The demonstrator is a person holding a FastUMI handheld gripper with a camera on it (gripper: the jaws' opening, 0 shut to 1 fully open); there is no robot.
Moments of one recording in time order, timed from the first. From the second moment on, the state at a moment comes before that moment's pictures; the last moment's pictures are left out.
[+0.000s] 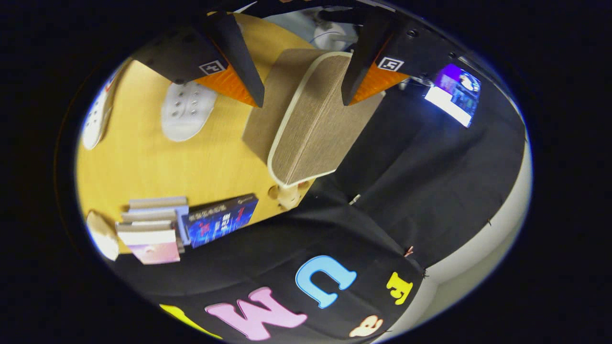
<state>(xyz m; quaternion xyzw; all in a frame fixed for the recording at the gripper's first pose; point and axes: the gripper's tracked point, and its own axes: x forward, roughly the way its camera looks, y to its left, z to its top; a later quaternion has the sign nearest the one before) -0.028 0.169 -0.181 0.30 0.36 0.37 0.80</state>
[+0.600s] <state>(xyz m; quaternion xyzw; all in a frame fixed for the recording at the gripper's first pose) -0.037 0.222 -0.211 0.43 0.44 0.44 0.65</state>
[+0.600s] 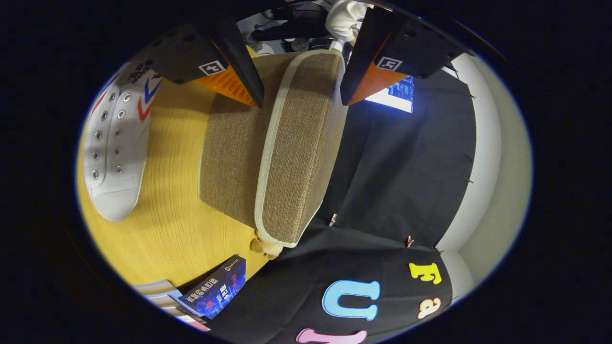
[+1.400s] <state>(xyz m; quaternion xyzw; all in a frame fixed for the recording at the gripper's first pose) -0.051 0.199 -0.122 0.55 0.43 0.48 0.53</state>
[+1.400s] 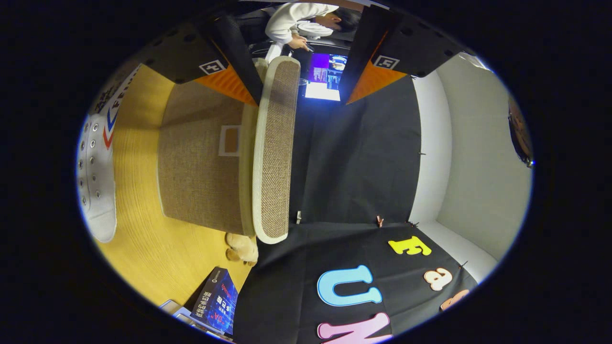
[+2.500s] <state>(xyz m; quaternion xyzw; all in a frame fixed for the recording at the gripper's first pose) -0.054 0.295 -0.028 0.49 0.42 0.42 0.63</state>
